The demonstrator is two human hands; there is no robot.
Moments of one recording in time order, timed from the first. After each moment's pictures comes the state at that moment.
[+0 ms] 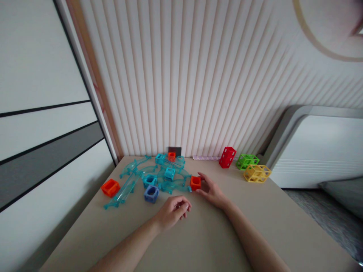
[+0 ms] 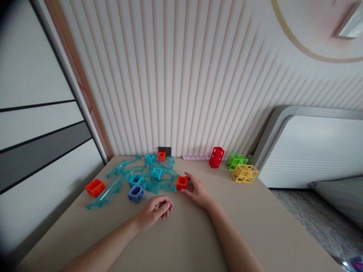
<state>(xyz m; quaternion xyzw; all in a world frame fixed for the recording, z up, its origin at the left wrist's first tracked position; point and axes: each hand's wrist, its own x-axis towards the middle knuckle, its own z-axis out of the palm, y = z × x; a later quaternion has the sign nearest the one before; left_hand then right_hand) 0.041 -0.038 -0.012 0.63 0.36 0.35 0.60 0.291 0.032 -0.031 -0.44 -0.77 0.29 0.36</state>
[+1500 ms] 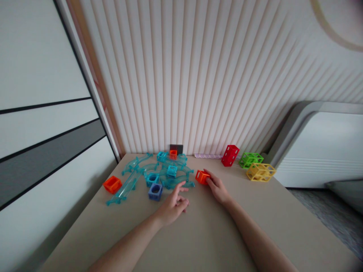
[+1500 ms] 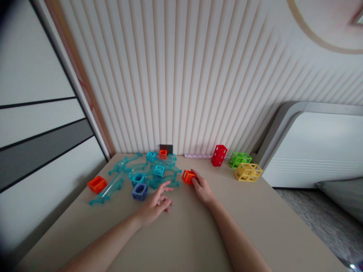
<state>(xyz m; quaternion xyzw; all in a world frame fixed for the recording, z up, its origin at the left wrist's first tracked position) 0.043 -0.032 -0.022 0.59 0.40 0.38 0.59 0.295 0.043 -0.033 -0.50 -0.66 0.36 0.44</state>
